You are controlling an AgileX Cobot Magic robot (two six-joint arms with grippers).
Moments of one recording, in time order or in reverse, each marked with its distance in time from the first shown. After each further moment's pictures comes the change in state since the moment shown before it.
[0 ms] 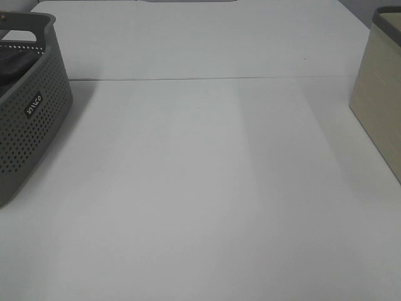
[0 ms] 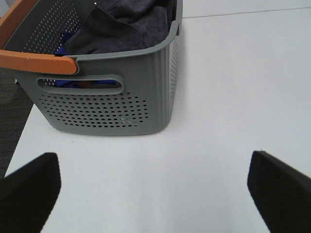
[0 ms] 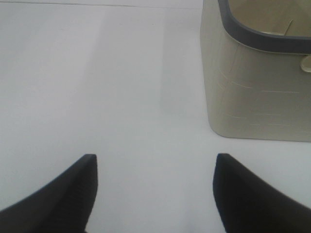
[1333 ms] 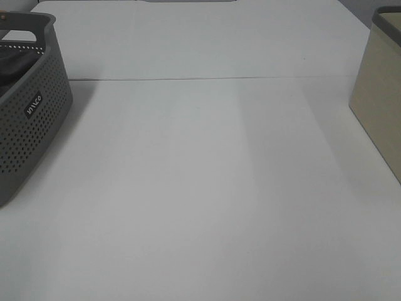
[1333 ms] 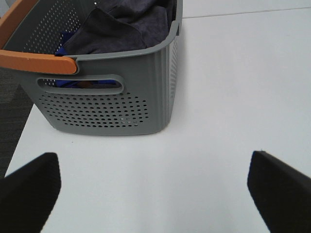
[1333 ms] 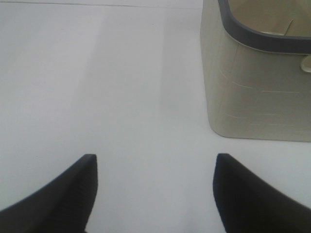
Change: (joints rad) left arm 0.000 0.000 0.000 0.000 0.000 0.000; right arm 0.000 0.000 0.000 0.000 0.000 0.000
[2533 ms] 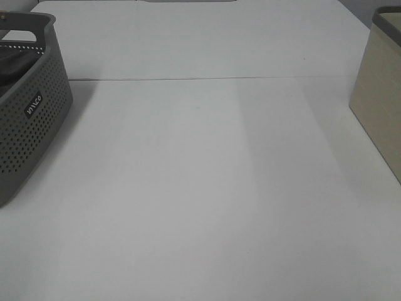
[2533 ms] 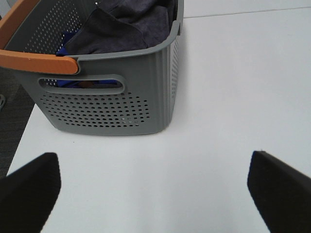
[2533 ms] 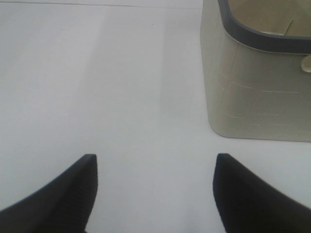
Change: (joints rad) left arm 0.000 0.000 0.000 0.003 0.000 0.001; right arm 0.000 0.000 0.000 0.000 0.000 0.000
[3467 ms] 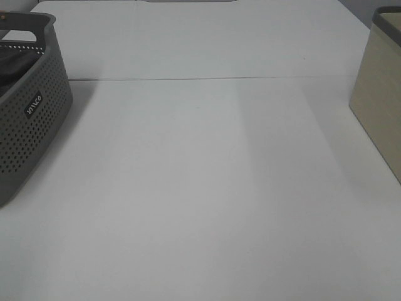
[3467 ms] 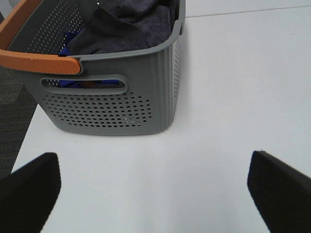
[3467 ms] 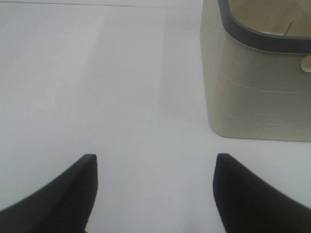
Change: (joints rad) left arm 0.000 0.000 0.000 0.007 0.000 0.004; right arm 0.000 0.000 0.000 0.000 0.000 0.000
